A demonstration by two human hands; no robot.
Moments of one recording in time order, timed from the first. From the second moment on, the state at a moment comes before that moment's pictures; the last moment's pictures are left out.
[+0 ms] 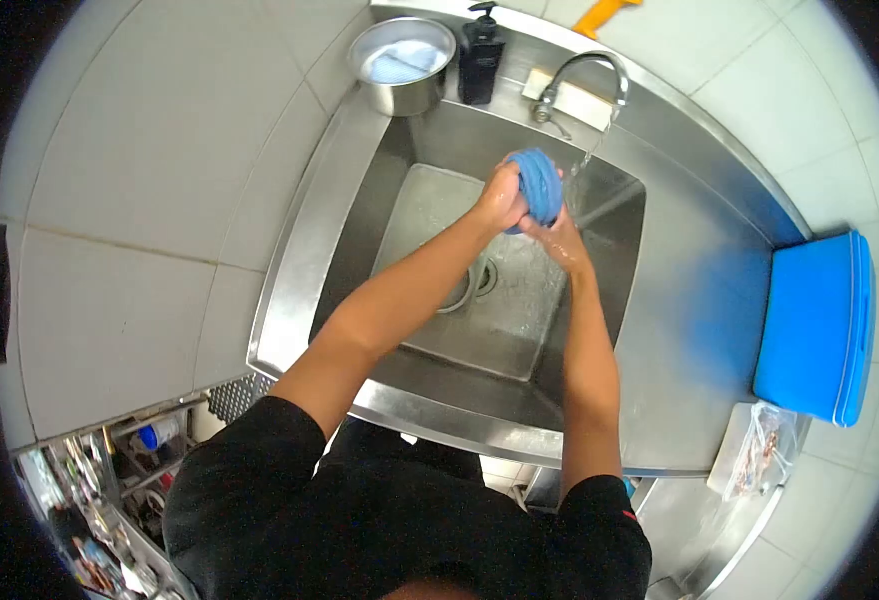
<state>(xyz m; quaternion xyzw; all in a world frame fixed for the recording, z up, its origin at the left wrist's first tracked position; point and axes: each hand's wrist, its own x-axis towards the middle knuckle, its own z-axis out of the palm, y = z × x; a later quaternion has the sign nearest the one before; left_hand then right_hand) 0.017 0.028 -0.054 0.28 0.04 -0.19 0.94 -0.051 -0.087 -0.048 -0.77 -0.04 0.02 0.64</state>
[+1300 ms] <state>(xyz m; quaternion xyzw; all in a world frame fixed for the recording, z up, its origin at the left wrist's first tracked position) -0.044 0.026 -0.039 0.76 -0.04 -0.09 0.64 -0.105 -0.037 -0.103 -0.05 0.11 0.13 0.98</state>
